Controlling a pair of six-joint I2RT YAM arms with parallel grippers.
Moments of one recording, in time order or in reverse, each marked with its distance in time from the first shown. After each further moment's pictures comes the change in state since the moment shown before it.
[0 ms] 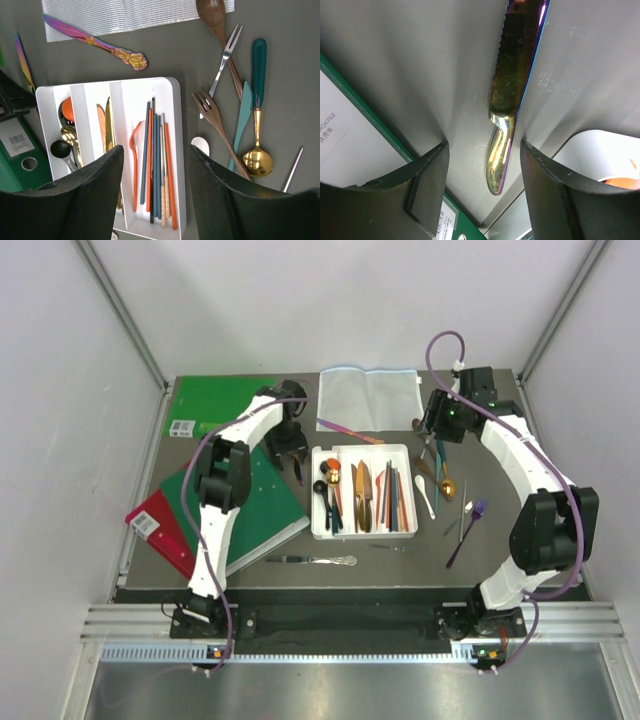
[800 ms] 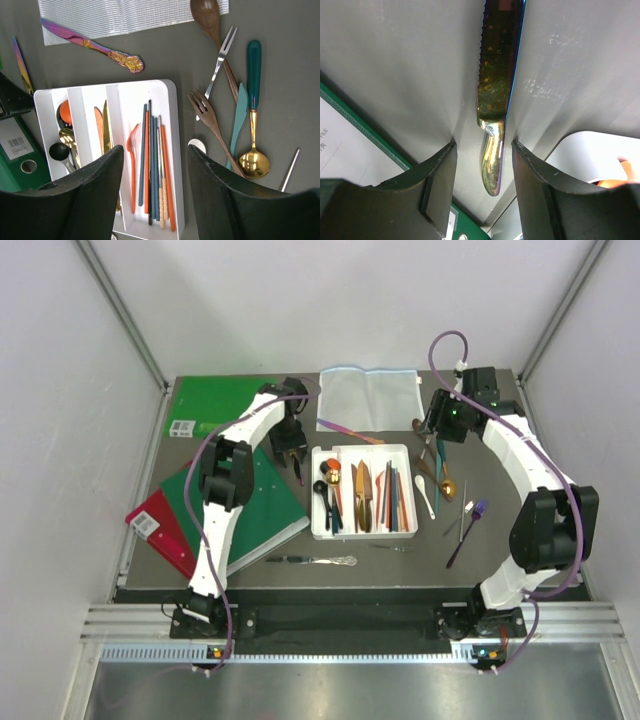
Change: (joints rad) left arm 0.002 0.060 0.101 -0.049 0.017 0.049; right arm -0.019 0.008 0.000 0.006 -0.009 -0.002
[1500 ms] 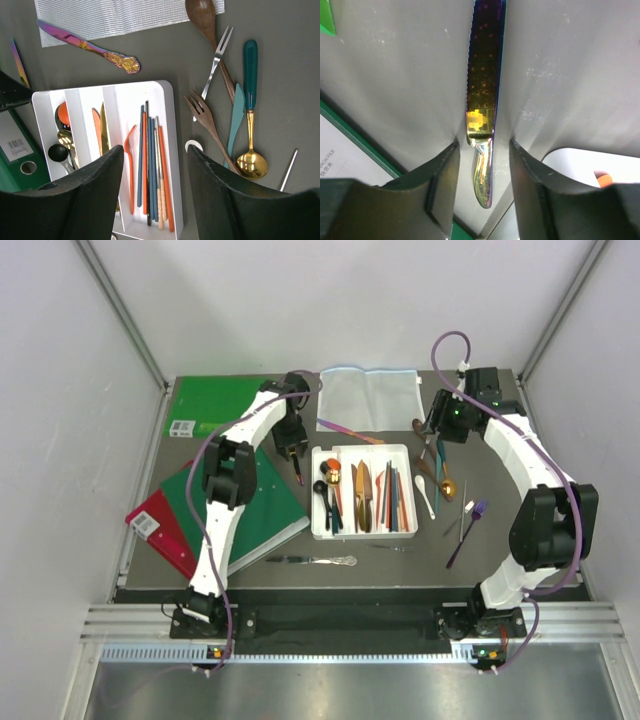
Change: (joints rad) left arm 0.000 0.050 0.095 0.002 -0.023 0.003; right arm -0.018 0.014 0.000 0.003 -0.017 -0.001
